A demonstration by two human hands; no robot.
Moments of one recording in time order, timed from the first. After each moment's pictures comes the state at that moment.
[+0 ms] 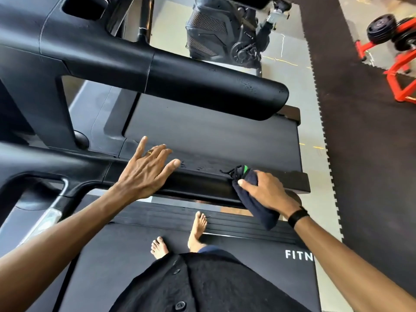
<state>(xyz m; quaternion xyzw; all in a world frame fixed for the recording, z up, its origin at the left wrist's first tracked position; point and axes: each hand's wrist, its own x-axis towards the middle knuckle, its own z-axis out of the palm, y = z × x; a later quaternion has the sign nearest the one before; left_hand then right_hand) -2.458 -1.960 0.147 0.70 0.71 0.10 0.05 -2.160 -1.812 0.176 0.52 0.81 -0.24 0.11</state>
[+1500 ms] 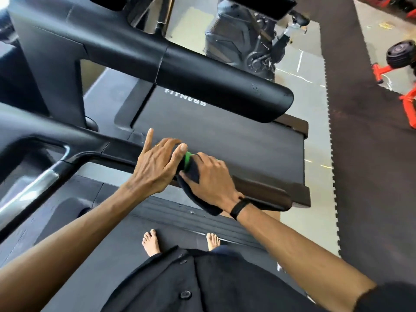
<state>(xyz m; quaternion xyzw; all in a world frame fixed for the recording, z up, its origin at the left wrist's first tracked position) -2.380 -1.968 0.178 0.51 0.80 0.30 0.11 -2.239 -1.875 0.167 0.29 0.95 -0.12 -0.03</state>
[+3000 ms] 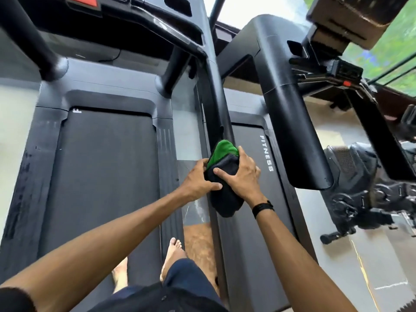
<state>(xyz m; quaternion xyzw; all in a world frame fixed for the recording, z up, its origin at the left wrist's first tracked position) -2.027 -1.902 0.134 -0.08 0.72 0.67 0.17 -2.073 -1.750 0.172 -0.03 0.98 -0.17 0.07</state>
